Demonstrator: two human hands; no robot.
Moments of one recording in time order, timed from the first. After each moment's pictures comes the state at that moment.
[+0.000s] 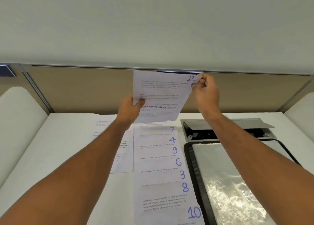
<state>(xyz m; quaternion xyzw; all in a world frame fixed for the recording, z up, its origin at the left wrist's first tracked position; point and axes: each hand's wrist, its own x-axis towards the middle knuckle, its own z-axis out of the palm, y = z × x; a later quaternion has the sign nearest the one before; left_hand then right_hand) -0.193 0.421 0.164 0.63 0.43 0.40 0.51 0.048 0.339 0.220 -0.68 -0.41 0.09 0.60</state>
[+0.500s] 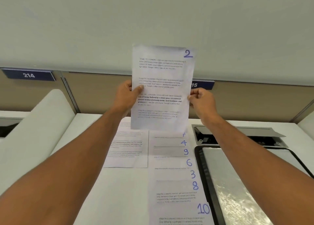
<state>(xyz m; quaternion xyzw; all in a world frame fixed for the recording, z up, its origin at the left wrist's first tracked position) -0.269 0.413 0.246 0.59 0.42 0.47 0.50 -0.016 0.319 0.242 -0.68 -0.42 0.23 0.55</state>
